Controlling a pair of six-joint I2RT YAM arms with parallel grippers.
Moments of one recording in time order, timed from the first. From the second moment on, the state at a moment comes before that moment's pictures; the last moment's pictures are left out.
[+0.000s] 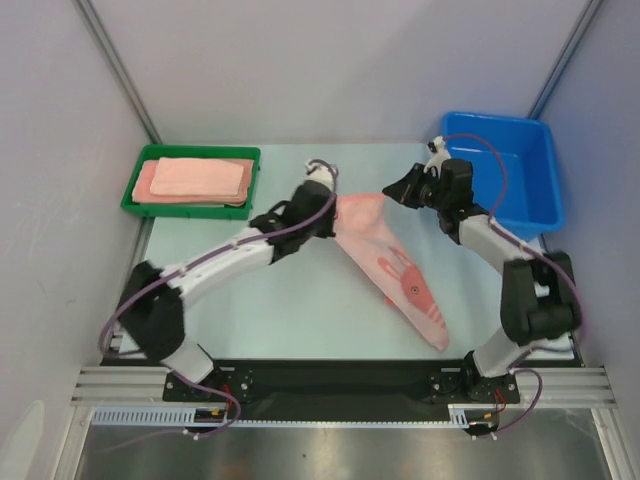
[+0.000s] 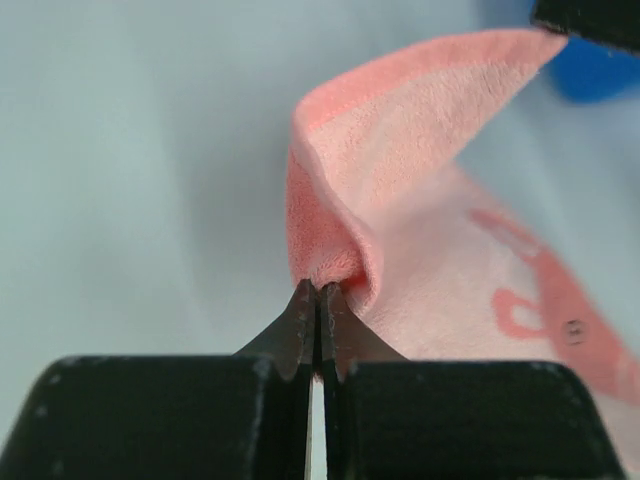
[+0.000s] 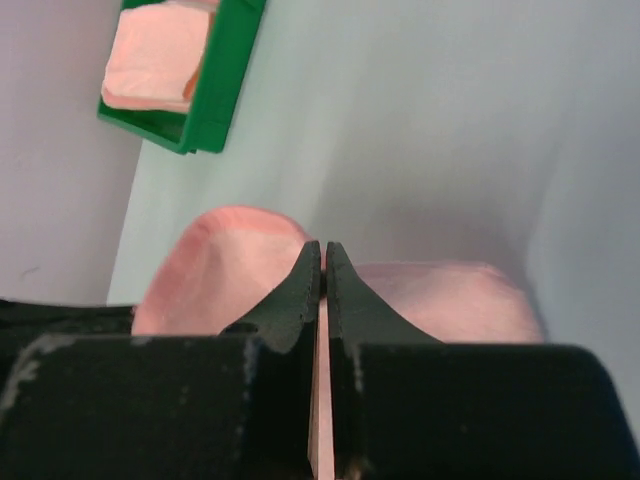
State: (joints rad) left arm -0.79 1.64 1.24 -0.26 -0.31 -0.38; right arm 0.19 1.69 1.02 0.31 -0.52 0.61
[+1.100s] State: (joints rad) left arm -0.61 1.06 1.49 -0.50 0.27 -0.33; right arm 0.51 0.81 1.19 -0.13 -0.16 0.30
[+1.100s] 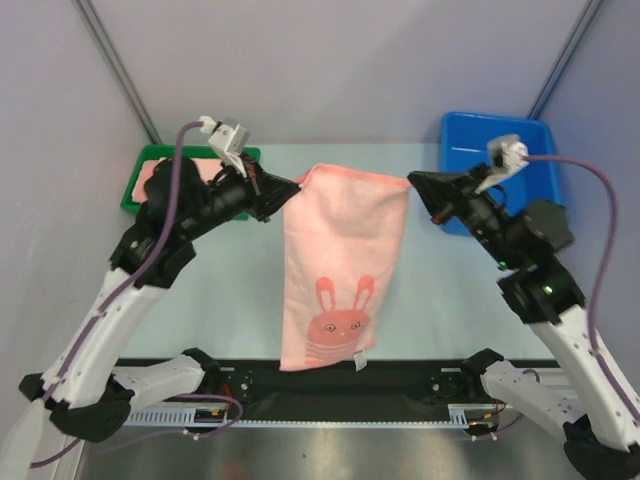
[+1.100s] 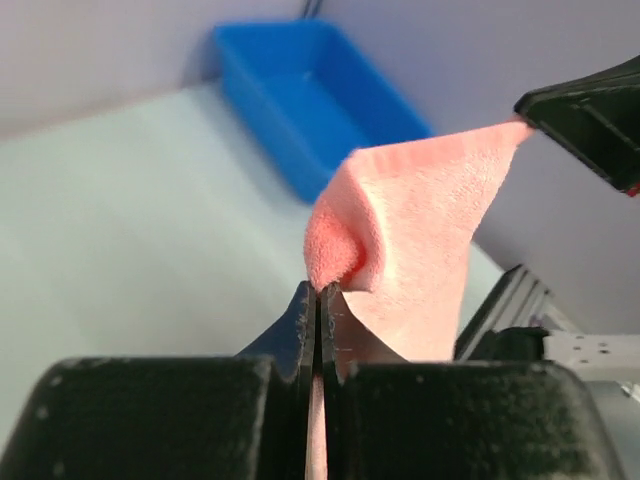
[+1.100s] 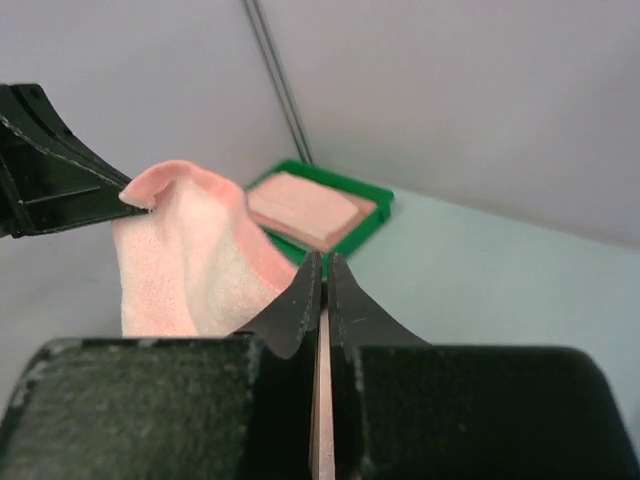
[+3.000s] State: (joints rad) left arm -0.28 1.36 0.73 -0.02 0.41 -0.28; right arm 0.47 1.39 0.60 0.20 -0.39 0.40
